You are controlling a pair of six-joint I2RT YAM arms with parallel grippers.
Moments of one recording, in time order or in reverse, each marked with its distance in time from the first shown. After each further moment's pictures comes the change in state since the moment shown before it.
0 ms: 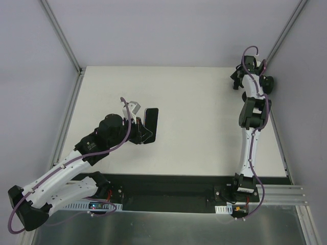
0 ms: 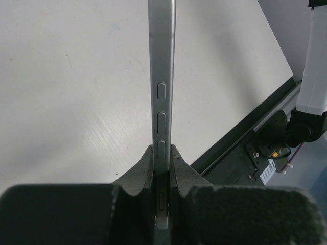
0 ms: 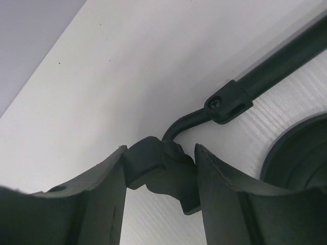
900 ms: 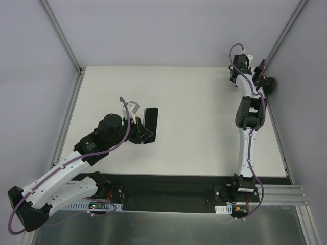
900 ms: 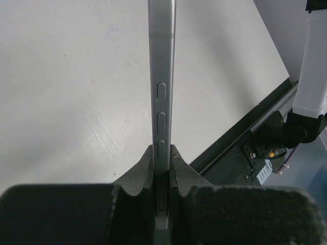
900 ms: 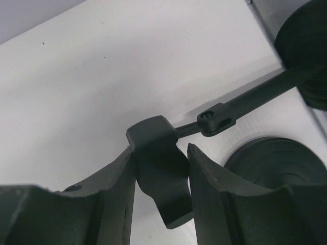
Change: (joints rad) left arm 0.006 -0.011 0.000 0.001 0.011 -0.010; right arm 0.067 -0.035 -0.062 0.088 0.188 -0.349
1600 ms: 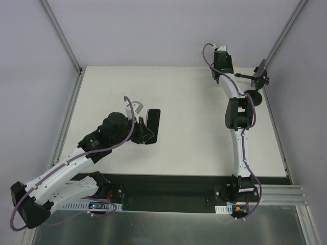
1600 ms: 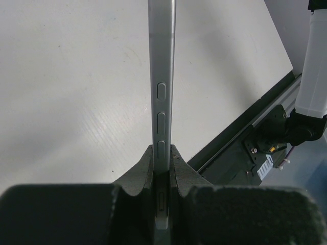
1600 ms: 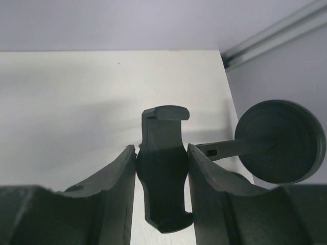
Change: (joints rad) left arm 0.000 0.054 0.005 0.002 0.022 -0.005; right arm 0.163 0.000 0.010 0.196 0.224 -0.531
